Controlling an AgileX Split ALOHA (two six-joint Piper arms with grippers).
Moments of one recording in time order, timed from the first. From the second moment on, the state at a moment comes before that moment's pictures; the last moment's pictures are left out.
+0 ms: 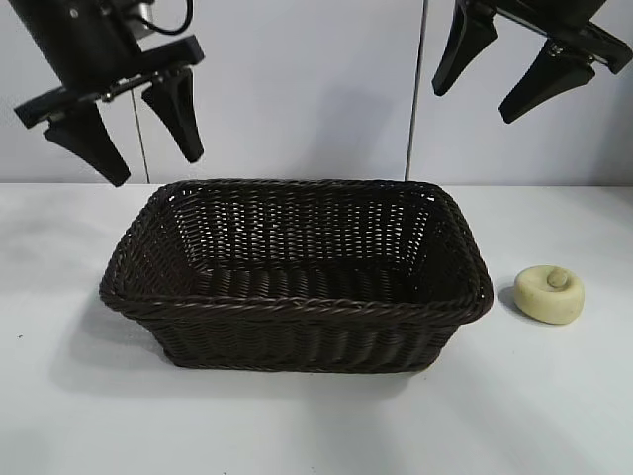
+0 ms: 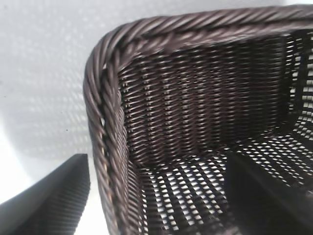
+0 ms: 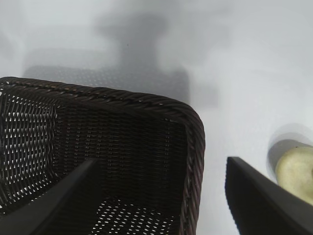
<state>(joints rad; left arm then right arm) -0.25 1.98 -1.72 -0.39 1.21 0.05 0.14 1.78 -1.56 0.36 0.99 -0.05</state>
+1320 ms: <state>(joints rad) -0.25 1.77 -1.46 -0.53 1.02 0.06 0.14 1.78 -1.56 0.30 1.03 -0.06</state>
